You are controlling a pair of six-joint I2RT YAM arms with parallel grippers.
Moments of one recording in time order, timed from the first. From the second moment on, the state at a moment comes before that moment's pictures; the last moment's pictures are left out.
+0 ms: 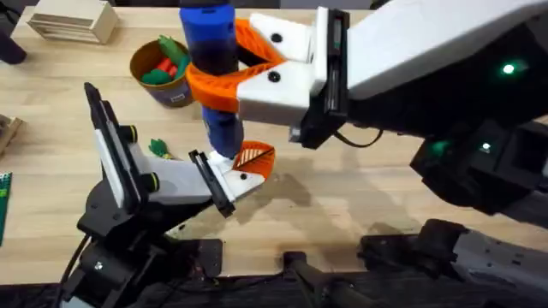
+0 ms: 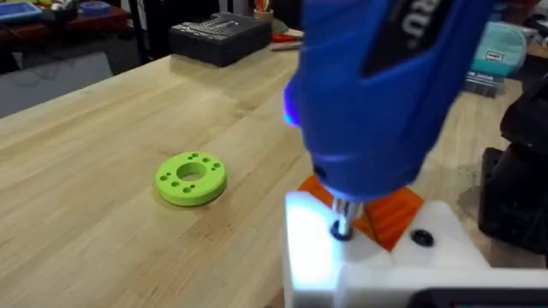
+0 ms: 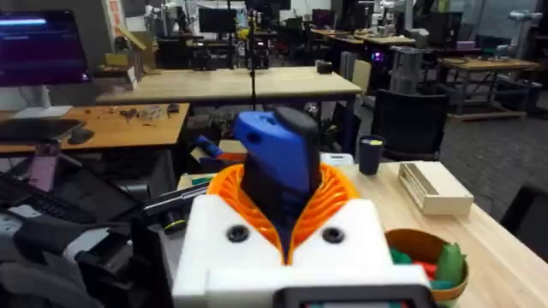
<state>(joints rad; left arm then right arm) -0.45 0.01 0.01 -0.06 0.58 -0.04 0.83 1.07 0.73 0.56 -0.55 0.07</state>
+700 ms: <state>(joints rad) -0.45 0.01 0.01 -0.06 0.58 -0.04 0.83 1.07 0.73 0.54 -0.57 0.07</state>
